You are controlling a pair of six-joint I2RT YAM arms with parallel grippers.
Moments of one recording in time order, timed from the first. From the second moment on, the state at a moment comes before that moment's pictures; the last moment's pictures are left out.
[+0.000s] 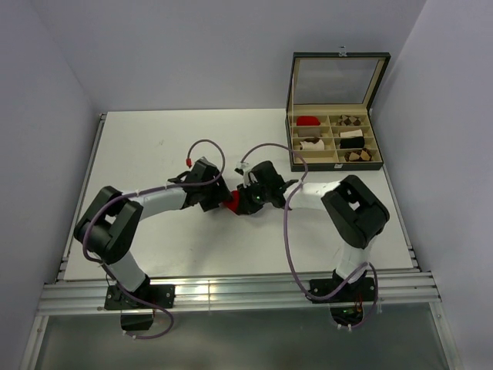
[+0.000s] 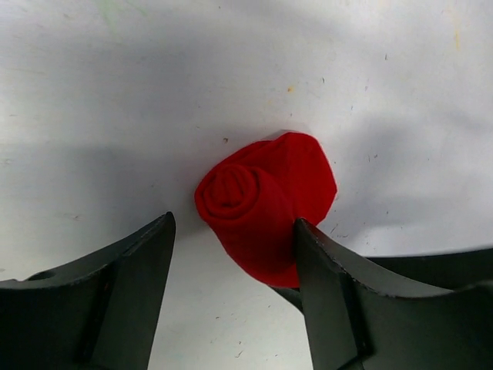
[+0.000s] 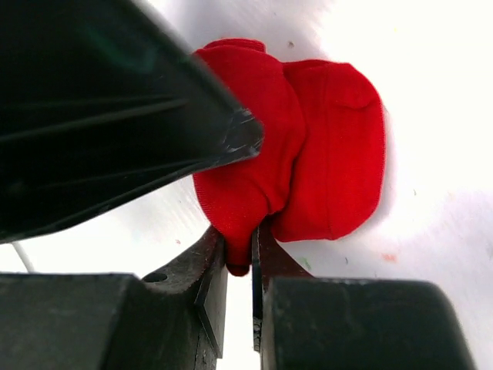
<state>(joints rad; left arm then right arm) -0.59 1.68 0.90 -0.13 0.01 -0.99 0.67 1.78 0.89 0.07 -0.38 0.20</state>
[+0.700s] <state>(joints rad) -0.59 1.70 0.88 -0.09 0.01 -1.04 0.49 1.97 0.96 0.12 -0.86 0.42</state>
